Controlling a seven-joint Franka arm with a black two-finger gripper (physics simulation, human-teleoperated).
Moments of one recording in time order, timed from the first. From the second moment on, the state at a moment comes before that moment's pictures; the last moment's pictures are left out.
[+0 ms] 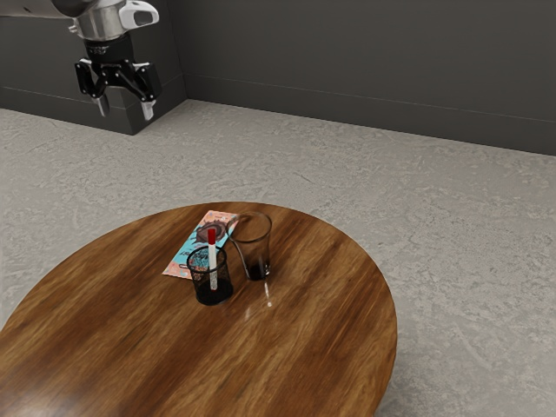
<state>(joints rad) -0.26 0.20 0.48 -1.28 -0.04 1.48 -0.02</state>
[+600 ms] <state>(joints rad) -0.18 0.55 0.34 -1.23 -0.10 1.71 -0.03</state>
